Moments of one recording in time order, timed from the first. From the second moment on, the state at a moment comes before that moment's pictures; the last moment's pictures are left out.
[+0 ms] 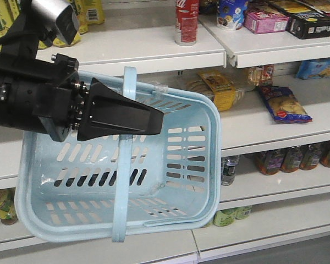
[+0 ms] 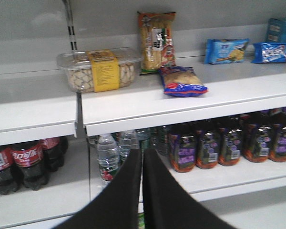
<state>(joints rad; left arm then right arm) -0.33 1.32 -1.24 -1.34 1.22 0.71 0.00 -0.01 0.03 -0.18 0.23 0.20</state>
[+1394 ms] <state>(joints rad) -0.33 1.32 -1.24 -1.34 1.22 0.71 0.00 -0.01 0.03 -0.18 0.23 0.20</state>
